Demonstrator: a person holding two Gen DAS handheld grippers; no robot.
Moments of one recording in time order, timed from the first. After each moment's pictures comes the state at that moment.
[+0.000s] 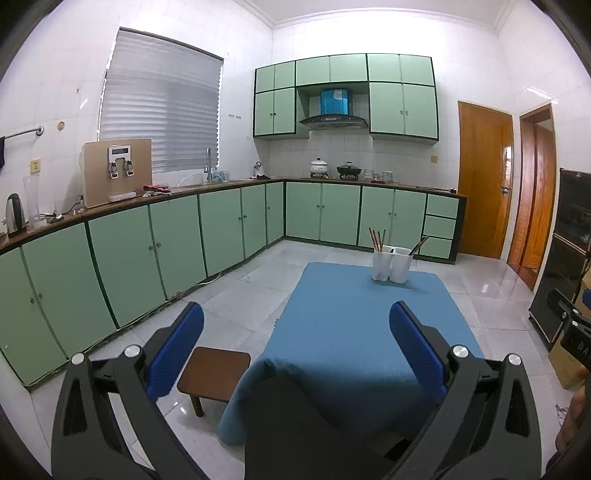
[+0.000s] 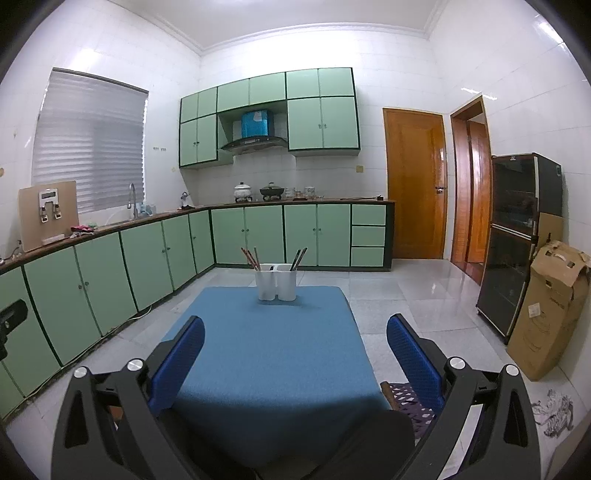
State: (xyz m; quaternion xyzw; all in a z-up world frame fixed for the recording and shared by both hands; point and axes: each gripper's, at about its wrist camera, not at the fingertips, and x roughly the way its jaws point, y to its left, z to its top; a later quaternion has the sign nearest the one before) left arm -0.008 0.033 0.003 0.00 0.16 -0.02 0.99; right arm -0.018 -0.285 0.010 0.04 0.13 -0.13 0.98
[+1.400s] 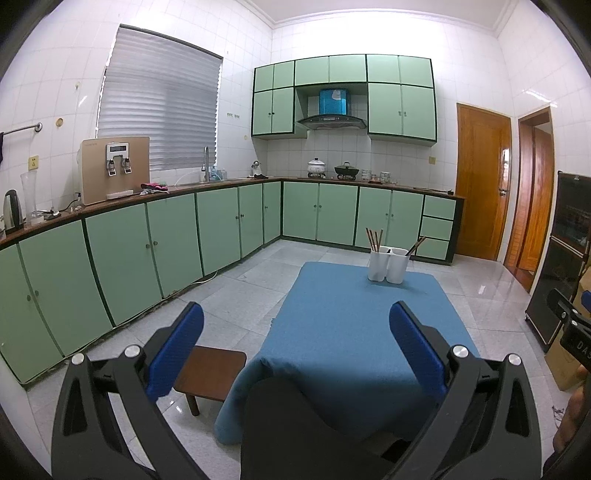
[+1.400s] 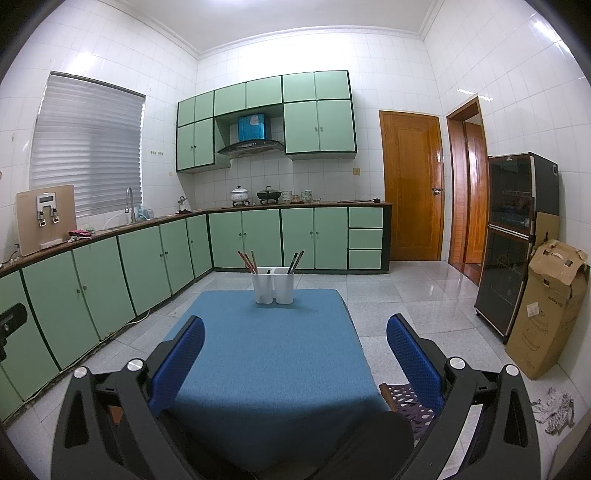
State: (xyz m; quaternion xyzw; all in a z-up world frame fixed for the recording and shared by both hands) left arm -0.008 0.032 0.006 -0.01 0.16 -0.02 0.99; right arm -0.020 -0.287 0.009 0.05 0.12 -0.13 0.98
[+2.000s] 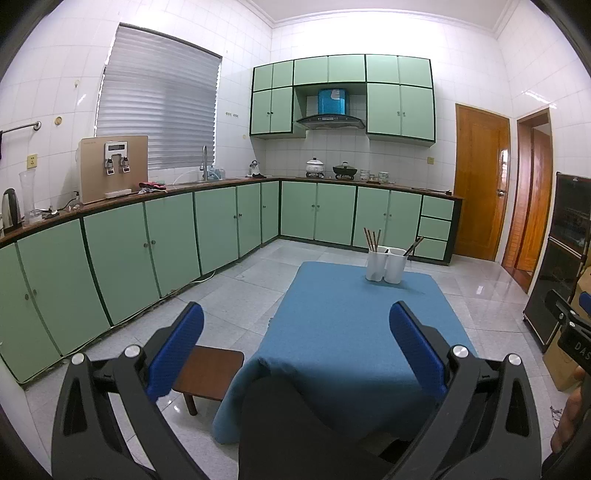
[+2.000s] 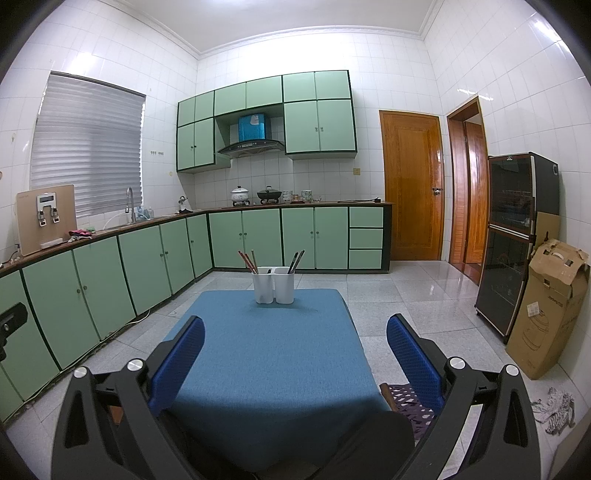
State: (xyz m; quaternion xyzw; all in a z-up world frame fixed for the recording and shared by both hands) left arm -0.009 0.029 0.007 -0.01 0.16 -0.02 0.99; right arm -0.021 -0.286 0.010 0.05 0.12 -0.13 0.98
